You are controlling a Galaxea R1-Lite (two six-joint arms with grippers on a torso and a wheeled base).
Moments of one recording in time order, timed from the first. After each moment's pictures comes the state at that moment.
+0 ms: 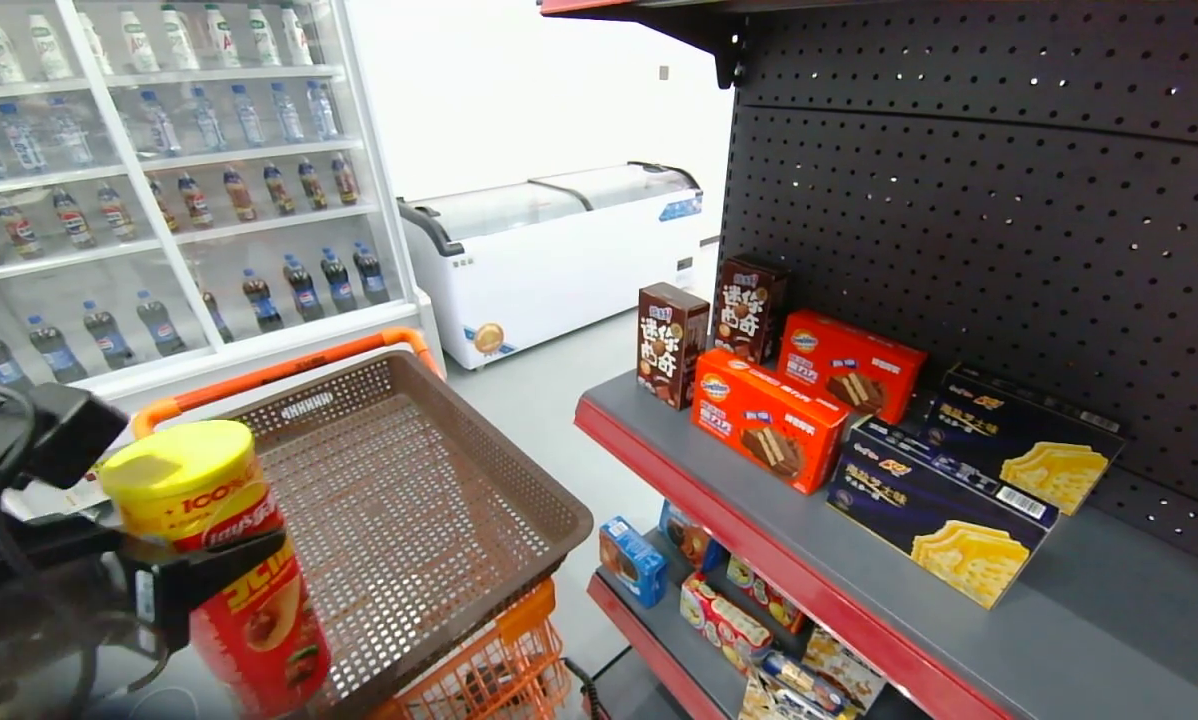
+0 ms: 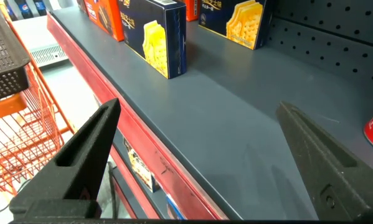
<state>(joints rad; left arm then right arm) -0.05 1.14 -0.50 -0.18 -0.19 0.04 0.00 0.00 0.00 0.00 0.03 0.00</state>
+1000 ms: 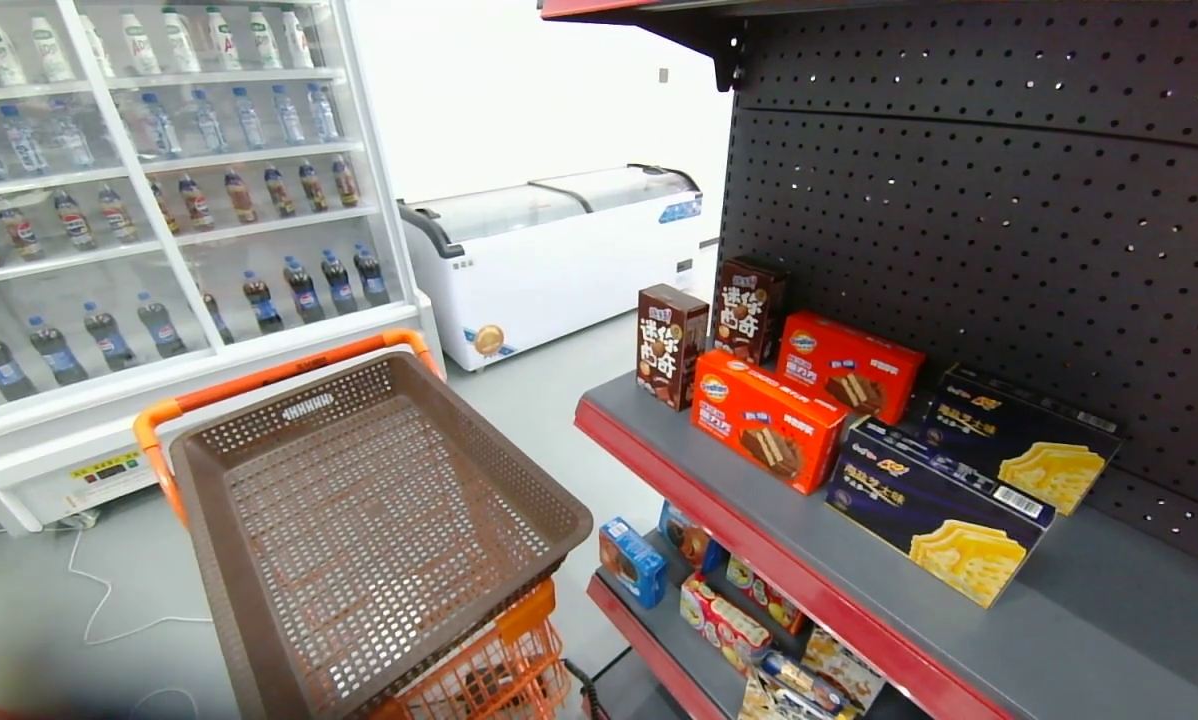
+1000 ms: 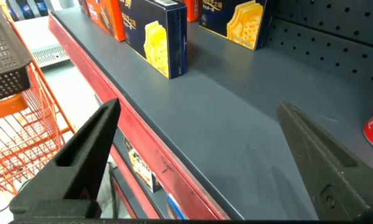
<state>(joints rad) -0.04 0.31 -0.21 0.00 -0.15 0.07 0.00 0.00 0.00 0.00 0.04 0.00</state>
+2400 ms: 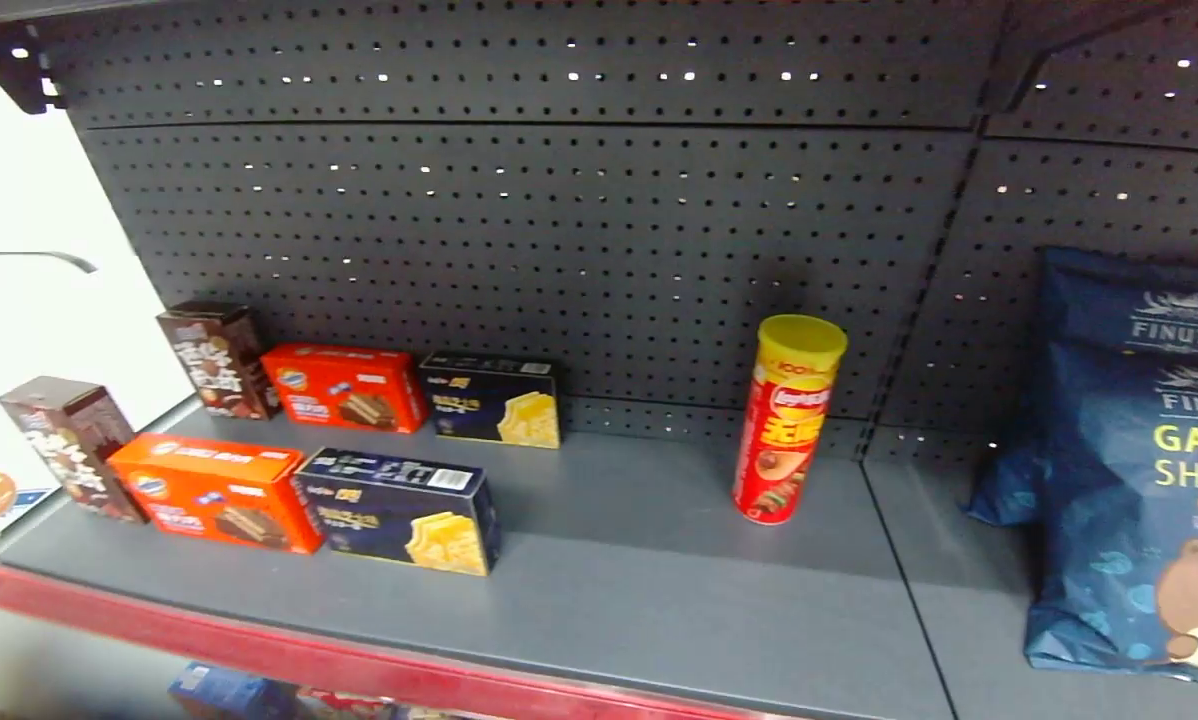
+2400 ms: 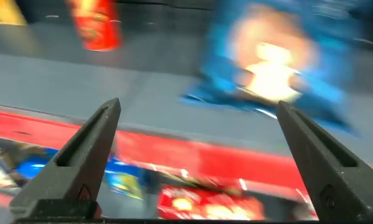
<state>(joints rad) -0.04 0.07 -0.19 0.17 -0.15 0.09 0.00 0.00 0.00 0.00 0.04 0.00</state>
